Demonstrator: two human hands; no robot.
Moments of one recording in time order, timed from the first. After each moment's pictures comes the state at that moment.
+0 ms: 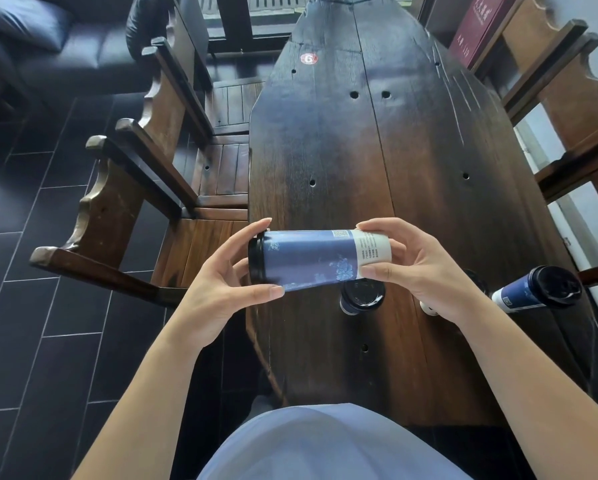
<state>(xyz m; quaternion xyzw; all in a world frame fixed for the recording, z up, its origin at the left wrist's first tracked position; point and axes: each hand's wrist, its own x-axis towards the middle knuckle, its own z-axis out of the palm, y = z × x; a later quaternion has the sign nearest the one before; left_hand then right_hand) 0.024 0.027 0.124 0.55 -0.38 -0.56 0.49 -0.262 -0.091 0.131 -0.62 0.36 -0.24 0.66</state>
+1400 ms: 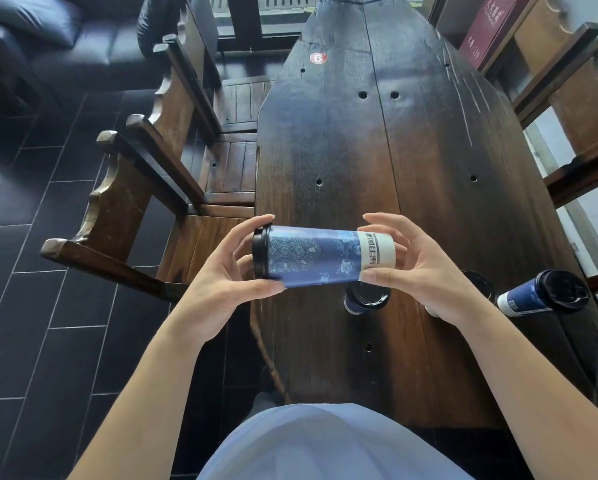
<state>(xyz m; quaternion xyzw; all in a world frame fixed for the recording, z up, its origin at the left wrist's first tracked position) 0.027 0.032 0.123 0.52 -0.37 -0.58 0.50 -0.255 -0.088 0.126 -0.62 0.35 -0.23 0.66</state>
